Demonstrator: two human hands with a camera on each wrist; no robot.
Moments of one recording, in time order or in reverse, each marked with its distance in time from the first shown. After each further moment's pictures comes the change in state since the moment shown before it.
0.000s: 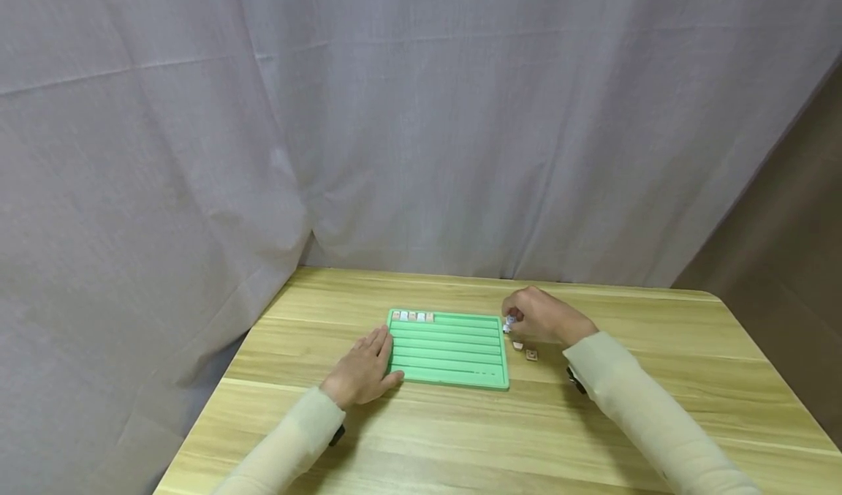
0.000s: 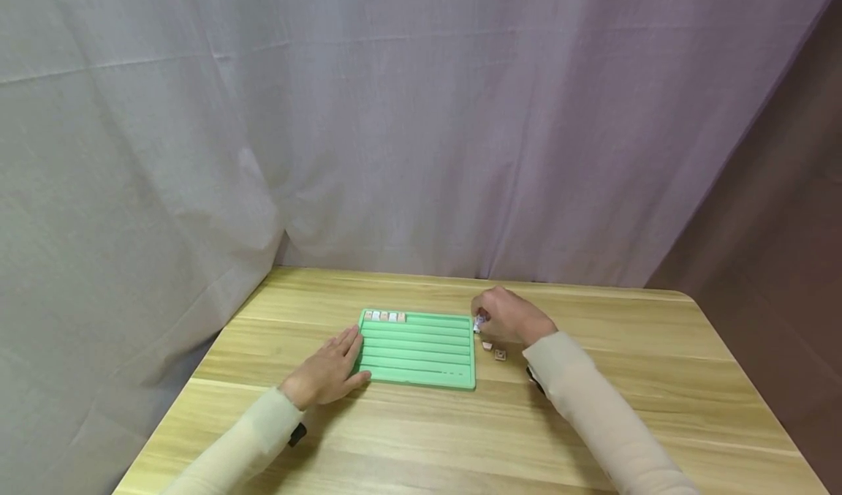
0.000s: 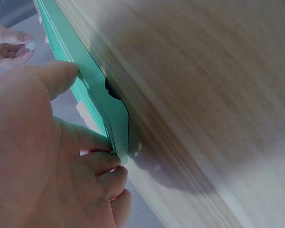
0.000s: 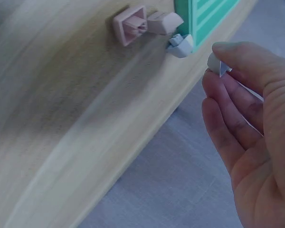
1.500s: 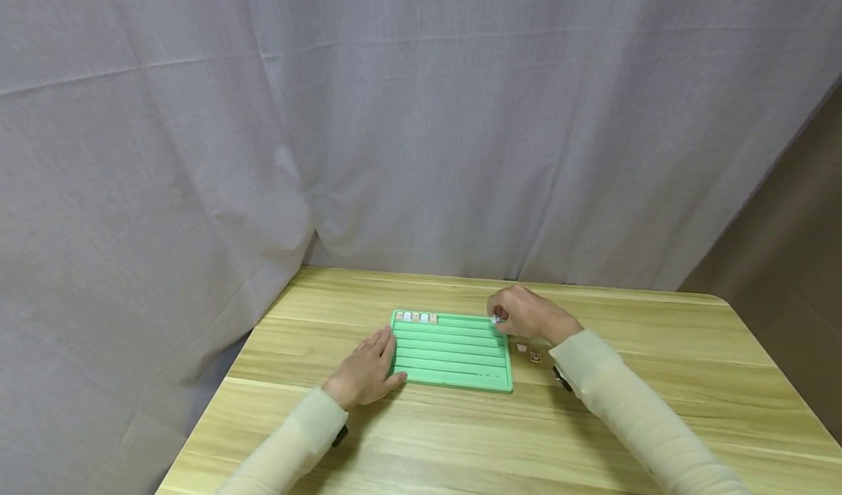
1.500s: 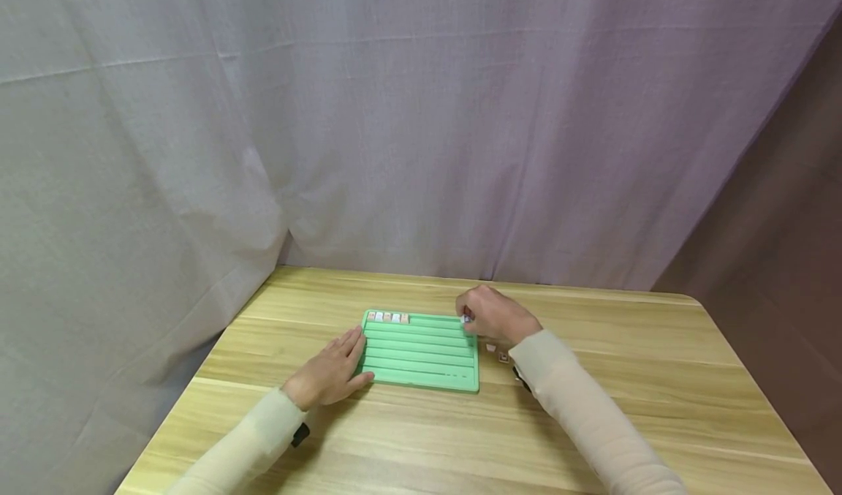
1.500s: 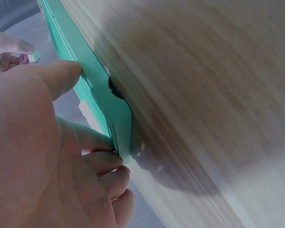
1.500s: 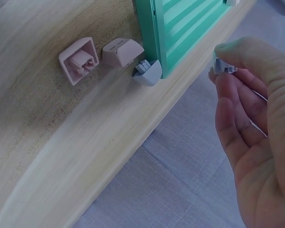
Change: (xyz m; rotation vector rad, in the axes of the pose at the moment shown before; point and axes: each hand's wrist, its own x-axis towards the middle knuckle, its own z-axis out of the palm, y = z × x) left_hand 0.001 -0.002 -0.001 -0.016 -0.013 0.000; right_hand 0.025 -0.021 0.002 -0.038 0.004 -0.071
